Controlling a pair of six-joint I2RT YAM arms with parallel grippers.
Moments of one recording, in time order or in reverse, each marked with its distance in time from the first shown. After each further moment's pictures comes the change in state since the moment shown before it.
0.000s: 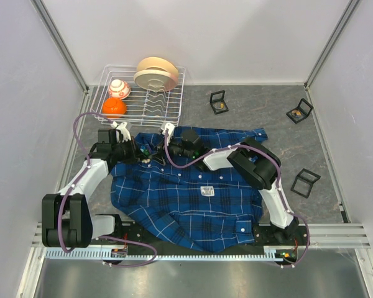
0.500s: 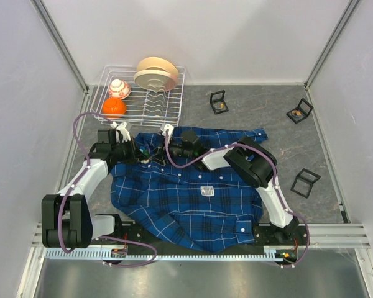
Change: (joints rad) left arm 0.002 -0.007 0.000 -0.013 -0.002 0.010; right arm -0.006 0.060 0.021 0.042 -0.066 0.036
